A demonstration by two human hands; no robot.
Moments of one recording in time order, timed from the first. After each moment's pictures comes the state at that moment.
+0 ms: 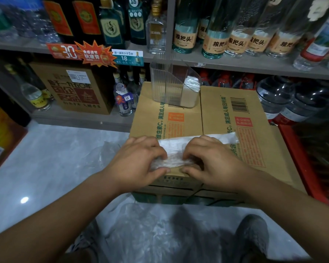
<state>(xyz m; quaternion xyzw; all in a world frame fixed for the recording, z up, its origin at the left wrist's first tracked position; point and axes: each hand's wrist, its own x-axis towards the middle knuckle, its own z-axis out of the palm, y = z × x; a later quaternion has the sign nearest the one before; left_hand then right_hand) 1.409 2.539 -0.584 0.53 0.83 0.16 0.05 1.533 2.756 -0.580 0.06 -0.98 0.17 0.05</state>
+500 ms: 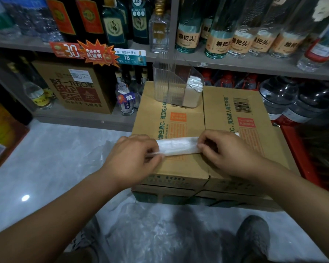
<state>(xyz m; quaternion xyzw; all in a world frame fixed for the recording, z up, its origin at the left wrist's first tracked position) 1.406 2.535 -0.578 0.43 0.88 0.21 0.03 1.529 2.778 -0.562 -0.05 -0.97 0.23 0.03</state>
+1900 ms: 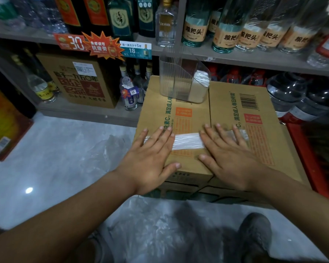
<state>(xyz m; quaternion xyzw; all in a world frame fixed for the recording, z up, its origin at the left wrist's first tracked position) 1.422 2.541 -0.606 0.51 0.86 0.02 0.06 1.543 2.761 -0.575 -0.07 -0.99 0.00 -0.16</state>
